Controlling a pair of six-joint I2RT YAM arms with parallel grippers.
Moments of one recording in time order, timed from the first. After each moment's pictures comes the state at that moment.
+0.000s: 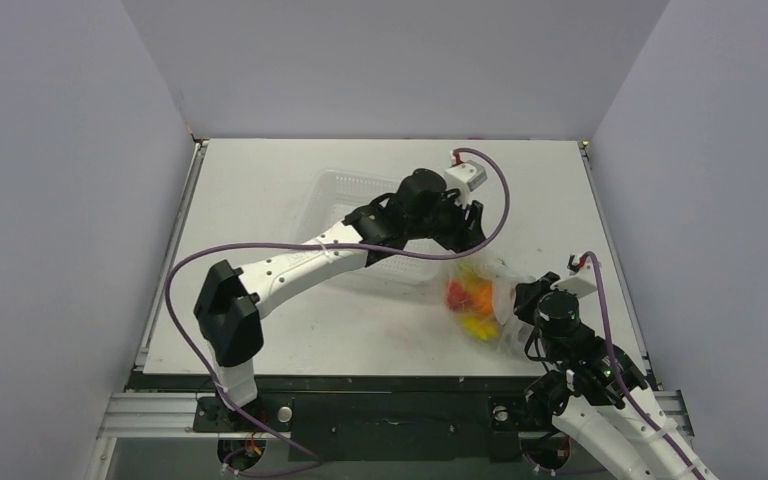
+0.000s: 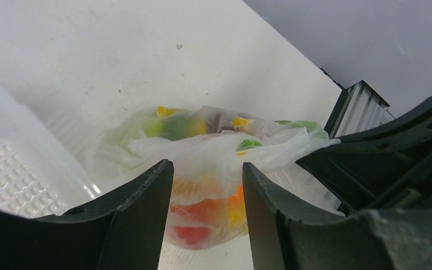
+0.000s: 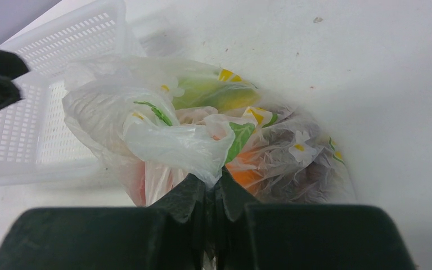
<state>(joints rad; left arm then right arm) -0.94 1.78 1.62 -0.24 0.17 -0.35 0.59 0.38 0.57 -0.70 0.56 0.75</state>
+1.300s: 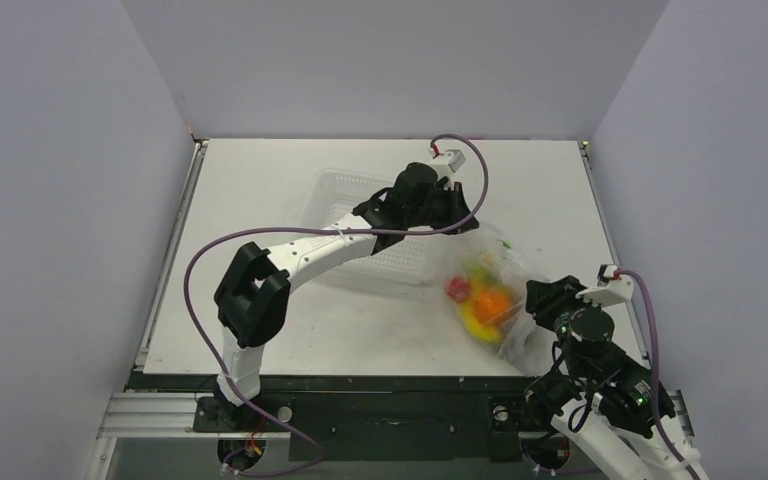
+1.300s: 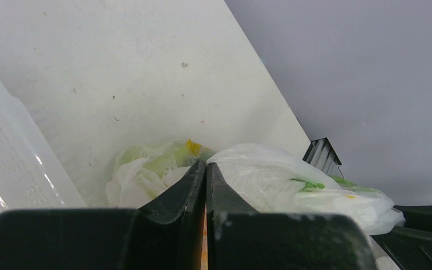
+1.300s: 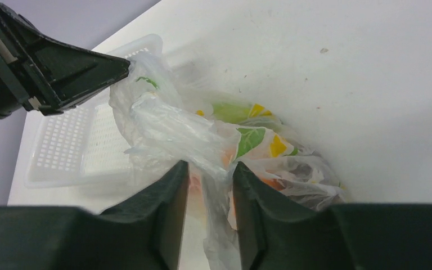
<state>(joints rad) -0.86 1.97 1.65 -0.06 0.24 -0.64 0.59 0.20 0.64 -0.78 0.56 0.75</state>
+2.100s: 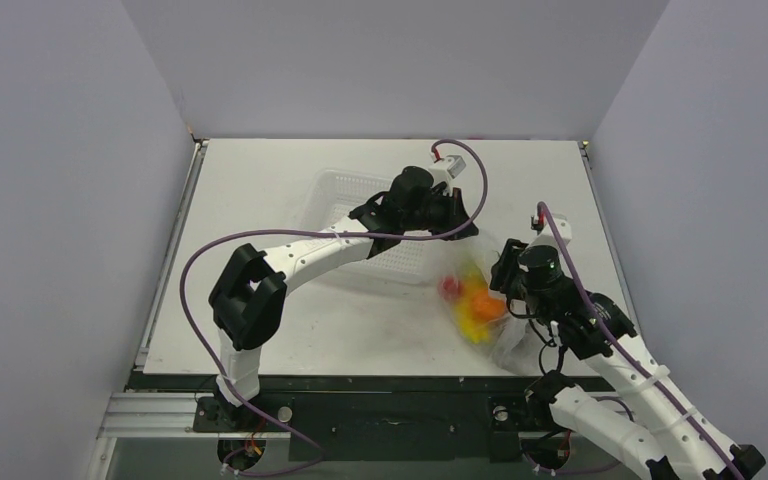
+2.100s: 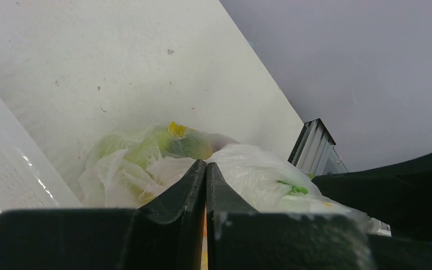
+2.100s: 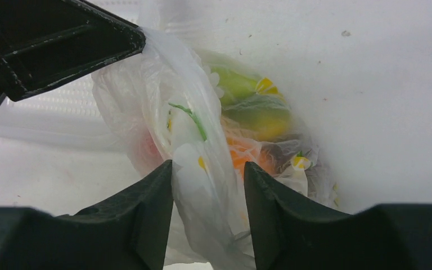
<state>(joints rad) -0.86 1.93 1.58 0.00 0.32 -0.62 0.58 0.73 0.87 -0.78 0.41 0.55</state>
